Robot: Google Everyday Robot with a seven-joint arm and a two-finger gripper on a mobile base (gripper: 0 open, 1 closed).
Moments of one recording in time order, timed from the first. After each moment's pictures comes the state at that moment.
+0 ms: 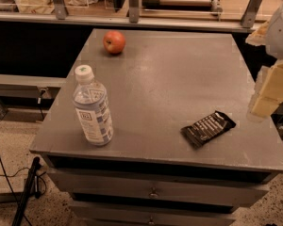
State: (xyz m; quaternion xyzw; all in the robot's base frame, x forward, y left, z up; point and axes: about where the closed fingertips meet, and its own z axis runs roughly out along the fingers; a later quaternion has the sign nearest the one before) arm 0.438 -0.216 0.979 -0.60 0.78 -0.04 0.16
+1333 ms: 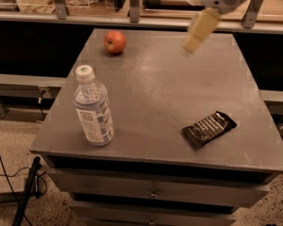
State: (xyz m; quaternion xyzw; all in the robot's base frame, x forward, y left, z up) arm 0.610 -0.123 1.000 -0.63 0.71 0.07 0.30
